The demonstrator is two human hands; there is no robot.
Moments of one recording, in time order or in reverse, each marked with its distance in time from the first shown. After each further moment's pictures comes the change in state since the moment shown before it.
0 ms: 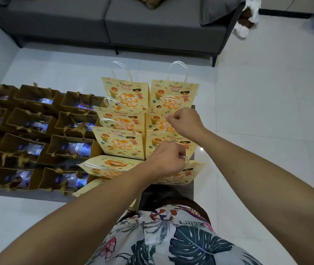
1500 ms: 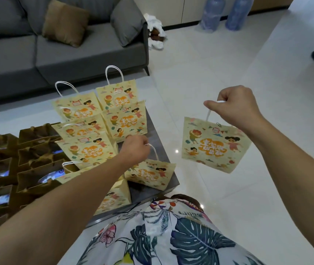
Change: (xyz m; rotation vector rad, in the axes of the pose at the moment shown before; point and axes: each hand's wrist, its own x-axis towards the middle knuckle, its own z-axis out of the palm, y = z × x) left_hand -0.089 0.012 0.040 0.257 0.022 0.063; right_hand -0.318 0.035 -0.115 -0.085 0.676 0.310
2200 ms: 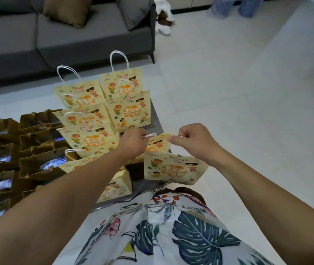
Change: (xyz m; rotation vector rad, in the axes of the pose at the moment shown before) left_hand 0.016 -0.027 0.009 0.033 0.022 -0.018; right_hand -0.065 -0.037 0.094 0.432 -0.480 0.089
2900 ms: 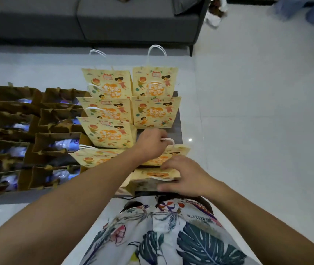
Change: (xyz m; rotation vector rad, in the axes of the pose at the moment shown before) left_hand 0.050 -0.012 -0.018 -0.202 0.018 -0.015; right_hand 0.076 0.020 0.054 -0.482 -0.583 -0.332
